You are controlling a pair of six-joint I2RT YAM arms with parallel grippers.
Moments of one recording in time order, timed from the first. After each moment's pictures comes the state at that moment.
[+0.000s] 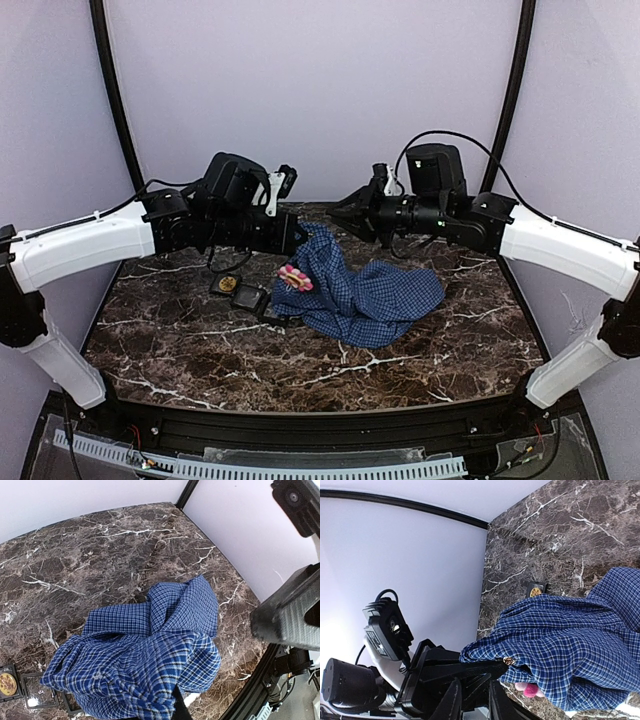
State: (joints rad) left arm -0.91 1.55 1.42 -0.42 -0.03 -0.44; right arm 0.85 1.42 1.28 -0.18 -0.18 1.15
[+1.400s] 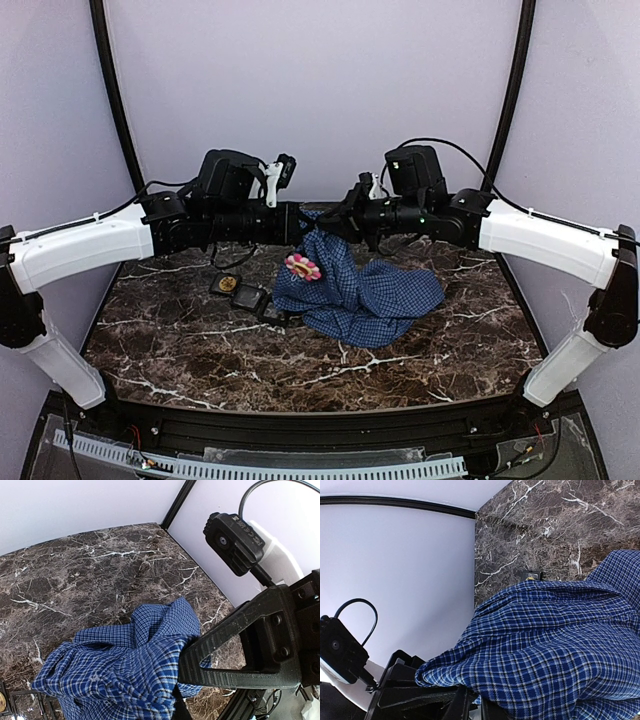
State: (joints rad) left arm -0.91 1.54 1.39 -0.28 0.02 -0.46; right arm 0.84 1.53 1.35 -0.20 -0.23 1.21
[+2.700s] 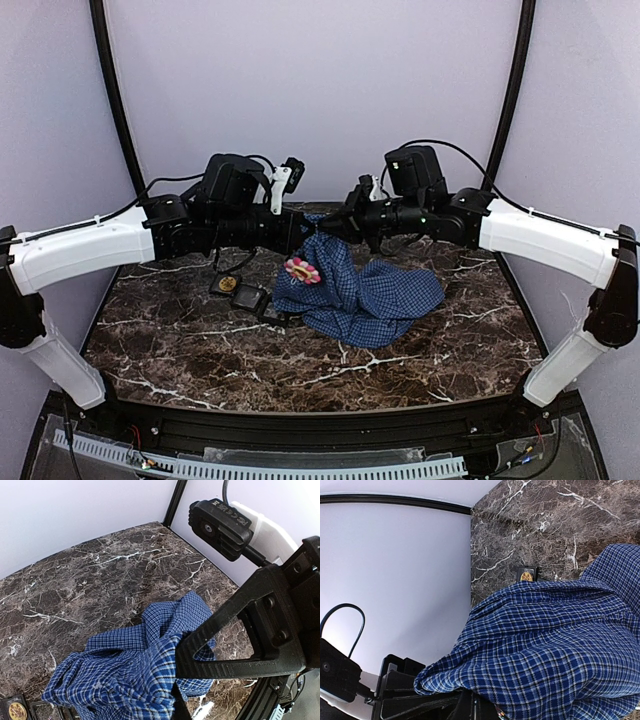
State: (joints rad) left arm -0.95 1.54 1.39 -0.29 -0.03 -0.32; right arm 0.83 1.54 1.35 -0.23 -0.24 1.21
